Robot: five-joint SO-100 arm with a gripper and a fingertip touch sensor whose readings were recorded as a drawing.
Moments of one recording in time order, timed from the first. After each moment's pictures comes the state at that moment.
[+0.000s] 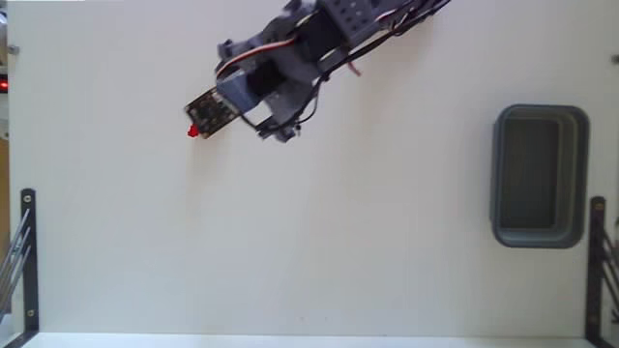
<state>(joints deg) 52.6 115.8 109.4 65.9 -0.3</state>
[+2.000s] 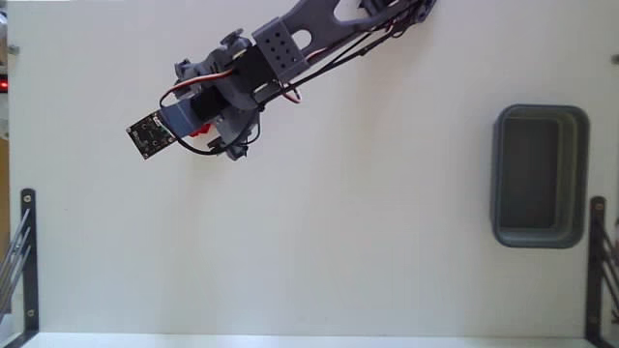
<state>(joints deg) 55.5 90.1 90.4 59.0 -0.3</state>
